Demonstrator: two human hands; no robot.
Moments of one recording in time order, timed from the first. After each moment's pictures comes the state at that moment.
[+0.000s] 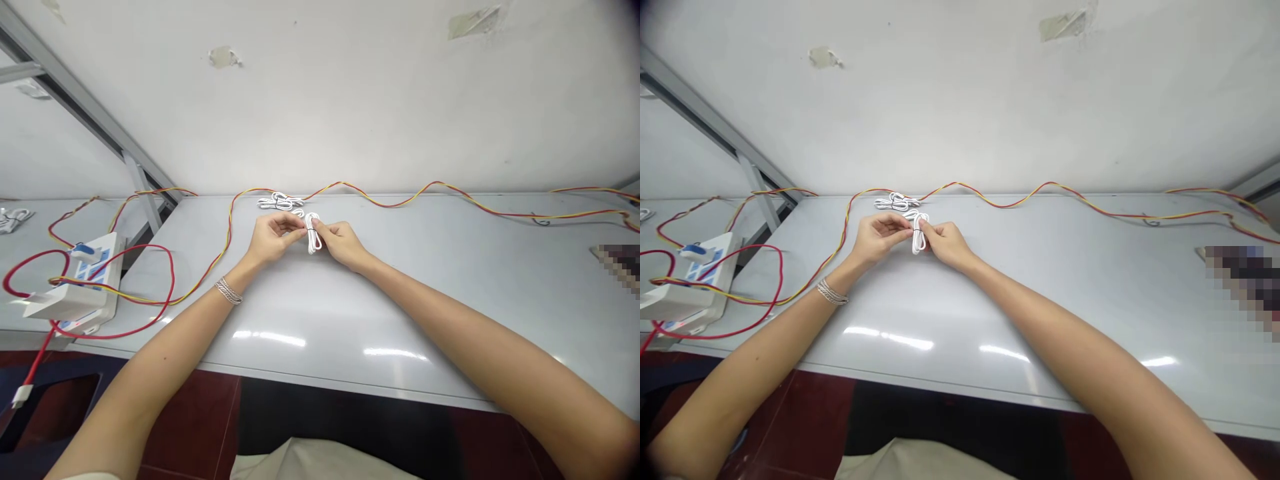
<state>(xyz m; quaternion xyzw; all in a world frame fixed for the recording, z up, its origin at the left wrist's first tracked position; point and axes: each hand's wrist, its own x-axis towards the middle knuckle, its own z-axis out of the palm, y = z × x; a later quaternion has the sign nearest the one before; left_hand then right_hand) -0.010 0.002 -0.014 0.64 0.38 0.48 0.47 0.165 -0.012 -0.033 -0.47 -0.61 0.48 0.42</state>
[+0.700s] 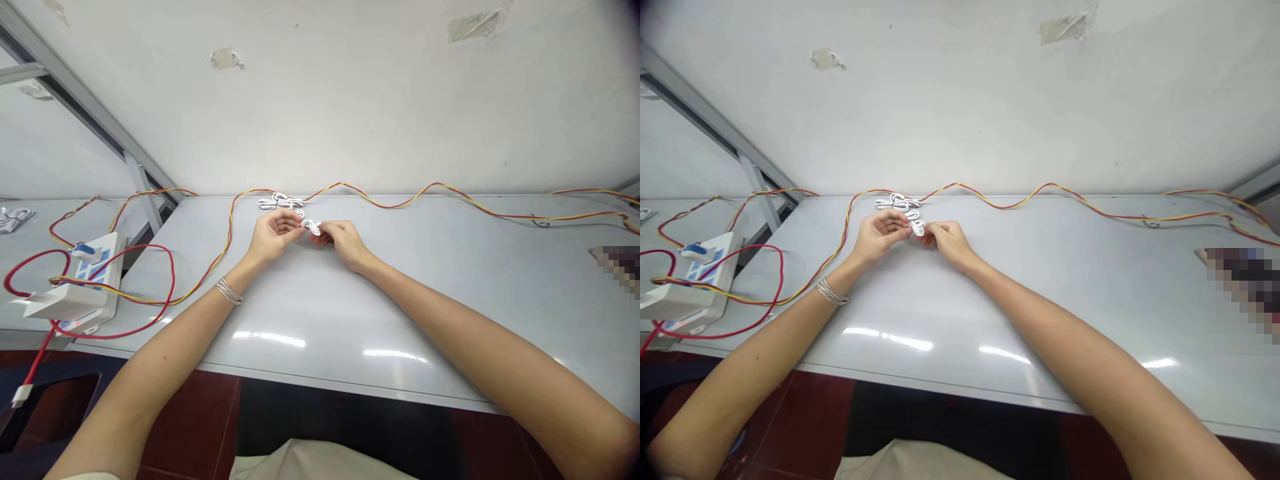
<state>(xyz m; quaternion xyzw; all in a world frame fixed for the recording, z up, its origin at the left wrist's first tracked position) -0.009 0.004 -0.014 0.61 0.39 0.49 0.48 0.166 -0.009 -0.028 -0.43 -0.53 0.55 0.48</state>
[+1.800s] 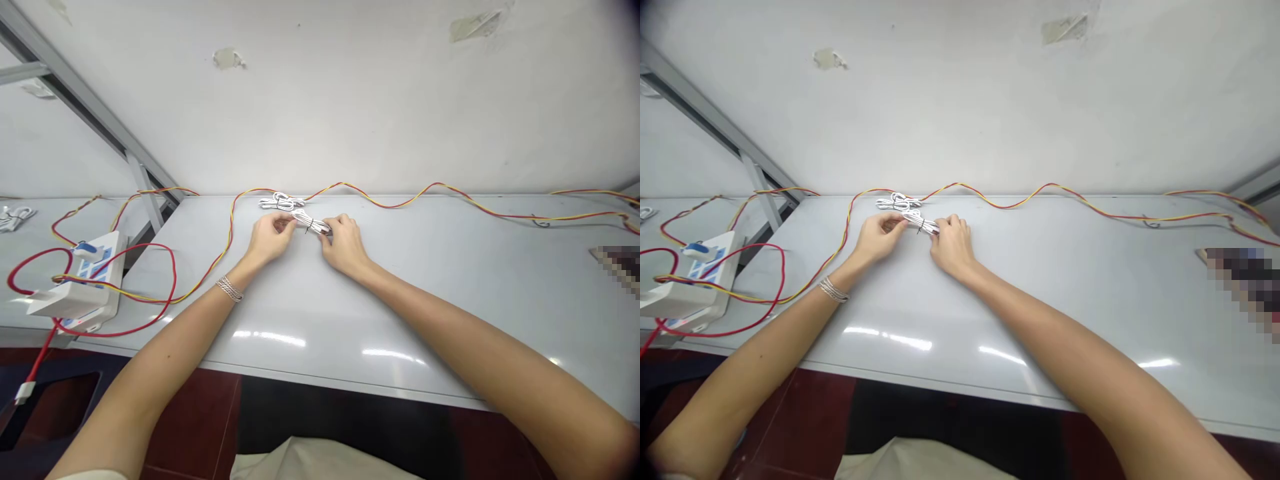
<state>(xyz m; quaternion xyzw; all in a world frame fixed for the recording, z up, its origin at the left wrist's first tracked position) -0.019 0.016 -0.024 0.71 0.57 0.36 0.23 0.166 -0.015 -0.042 -0.62 -0.72 0.12 0.28</state>
